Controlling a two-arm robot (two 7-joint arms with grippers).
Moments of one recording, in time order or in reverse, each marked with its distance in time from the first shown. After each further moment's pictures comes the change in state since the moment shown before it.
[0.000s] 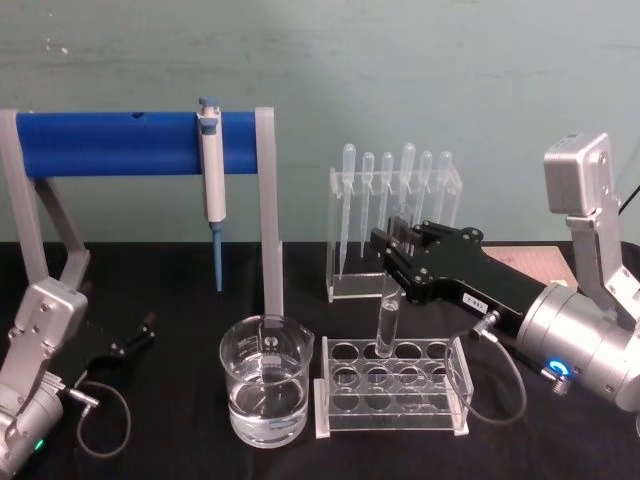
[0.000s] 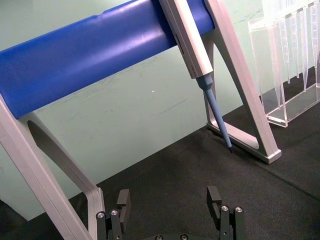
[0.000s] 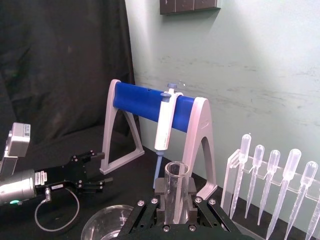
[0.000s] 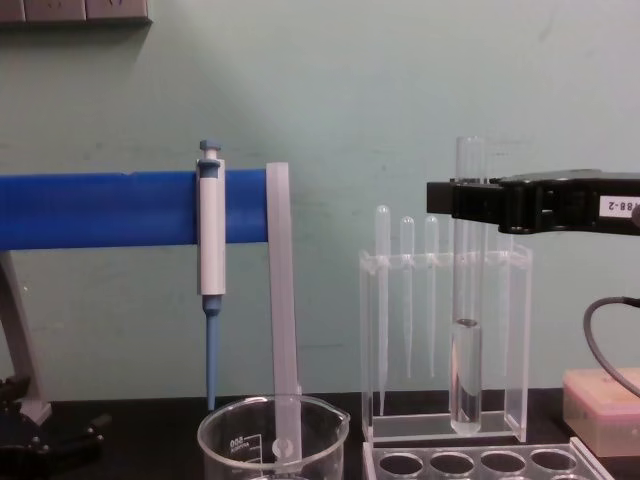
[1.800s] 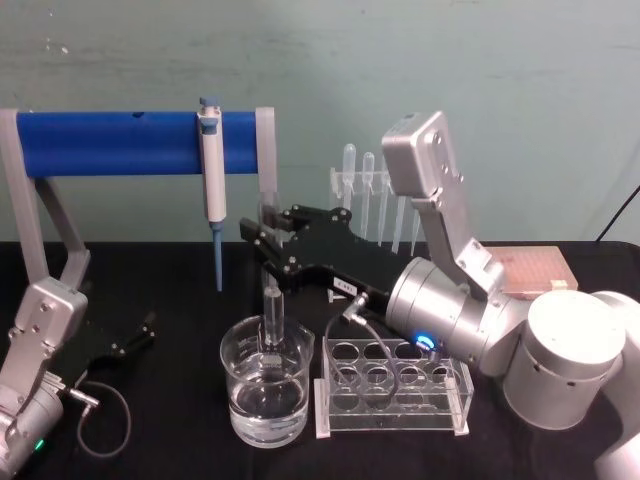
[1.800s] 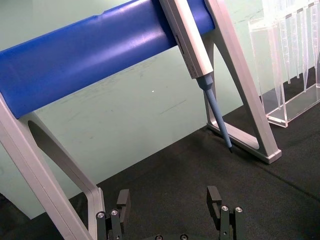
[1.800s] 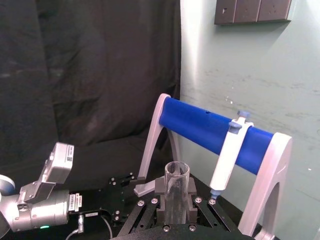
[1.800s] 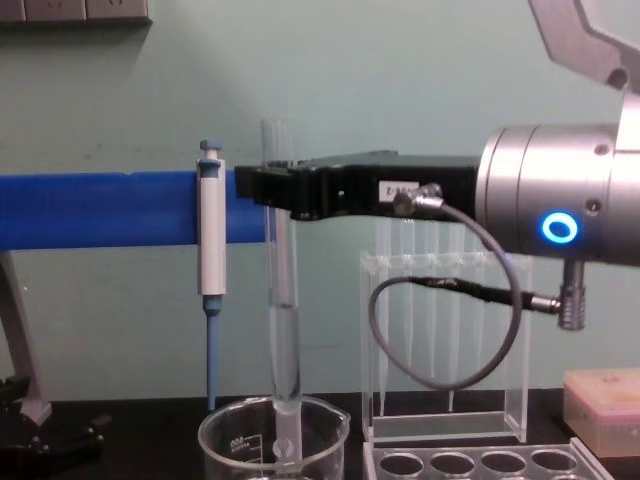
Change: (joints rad) left arm 0.000 0.000 0.000 0.000 0.000 0.000 0.000; right arm 0.203 -0.170 -0.213 0.152 -0.099 -0.025 0.029
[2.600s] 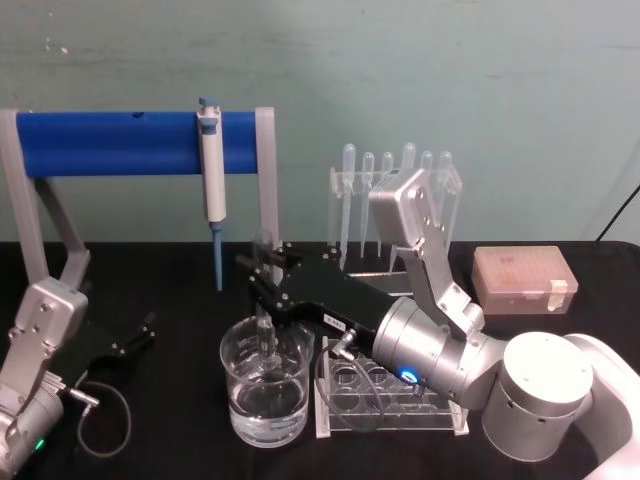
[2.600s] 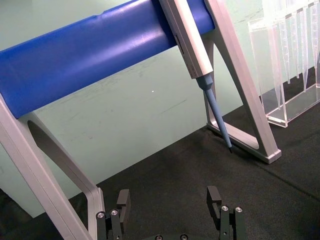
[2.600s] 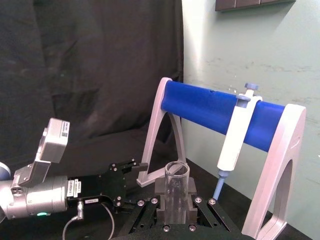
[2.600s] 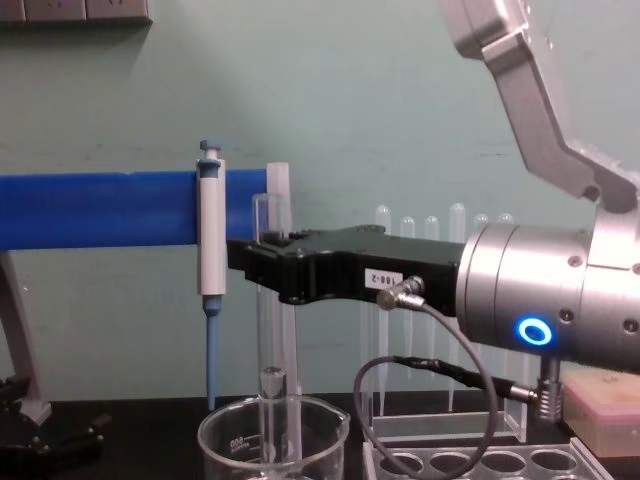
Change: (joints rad) left arm 0.000 0.000 0.000 0.000 0.000 0.000 0.000; right arm -0.047 -0.049 -0.005 0.111 -0.045 -0.112 0.031
